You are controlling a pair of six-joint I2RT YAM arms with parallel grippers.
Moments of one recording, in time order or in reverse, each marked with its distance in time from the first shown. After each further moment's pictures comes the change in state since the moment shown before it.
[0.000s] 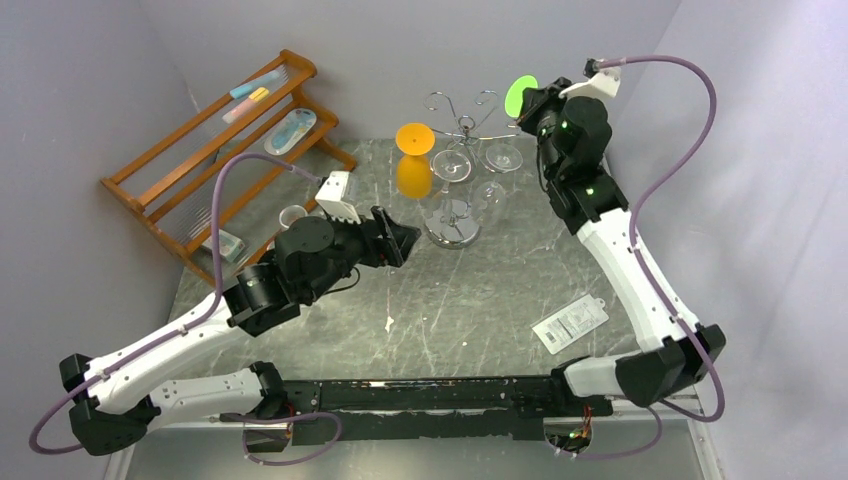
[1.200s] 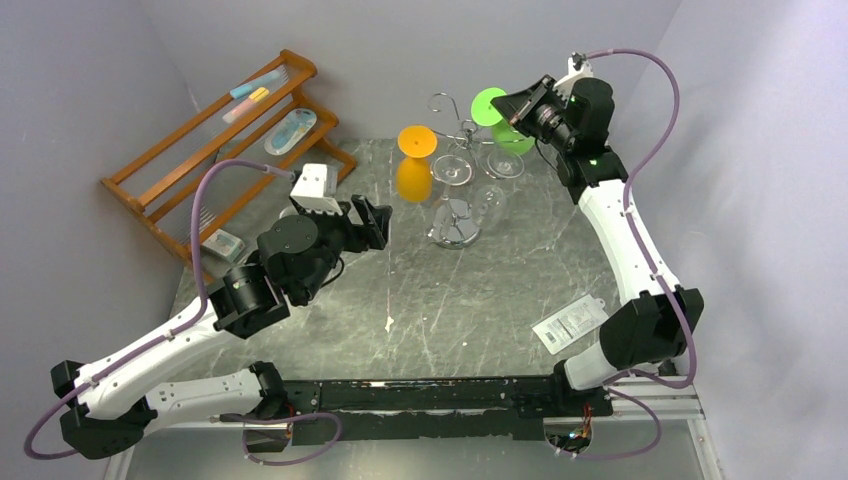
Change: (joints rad) left arm 0.000 -0.028 0.039 0.001 -0.276 0.195; right arm -0.226 0.203 0.082 -0.046 -0.710 0.320
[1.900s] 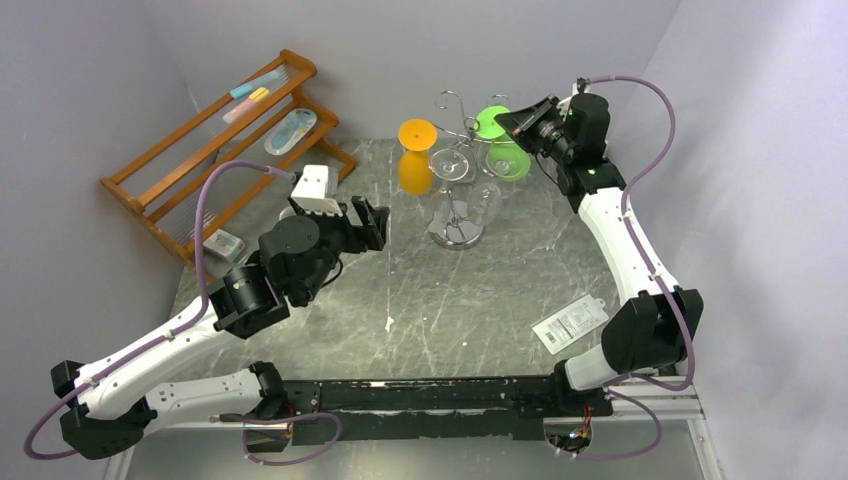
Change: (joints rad) left arm 0.000 -0.002 -0.006 -0.019 -0.023 0.015; right arm -0.028 -0.034 -0.115 -0.011 0.026 0.175
